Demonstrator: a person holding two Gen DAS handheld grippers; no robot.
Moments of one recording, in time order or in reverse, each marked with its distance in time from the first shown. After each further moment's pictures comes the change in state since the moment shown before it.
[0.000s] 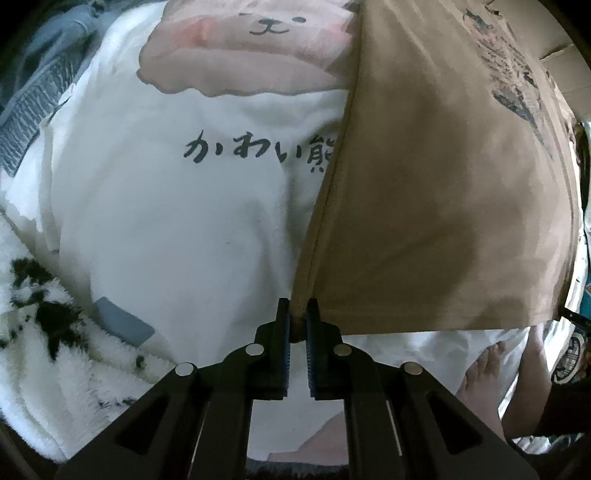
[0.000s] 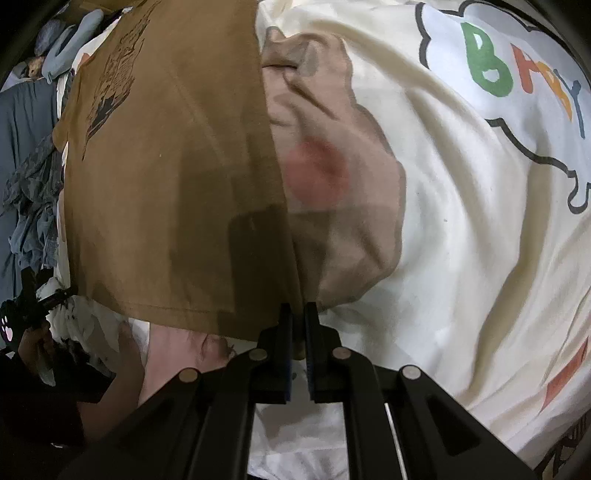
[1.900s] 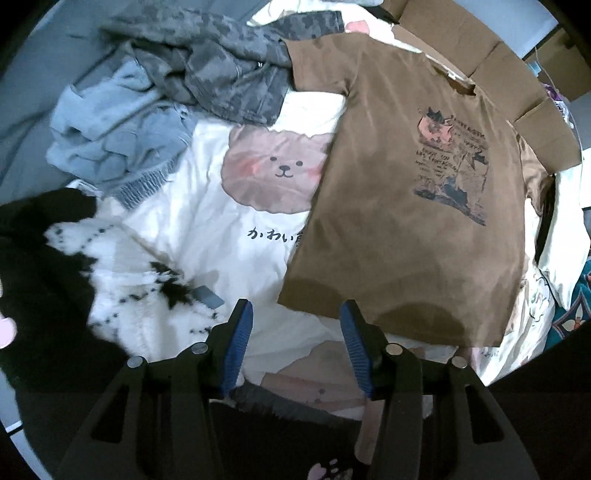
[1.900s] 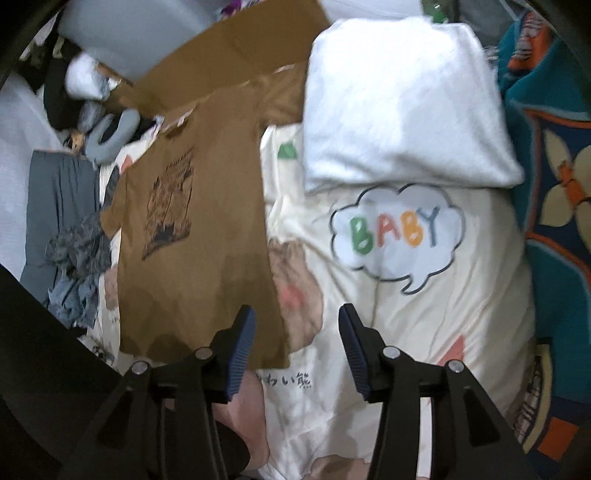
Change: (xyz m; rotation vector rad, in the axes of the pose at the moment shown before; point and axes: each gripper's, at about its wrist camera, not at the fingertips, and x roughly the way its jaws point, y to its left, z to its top) left arm -0.237 -0.062 0.005 -0.074 -0.182 0.112; right arm -0.214 -0.019 0.009 -0.022 -0.356 0.022
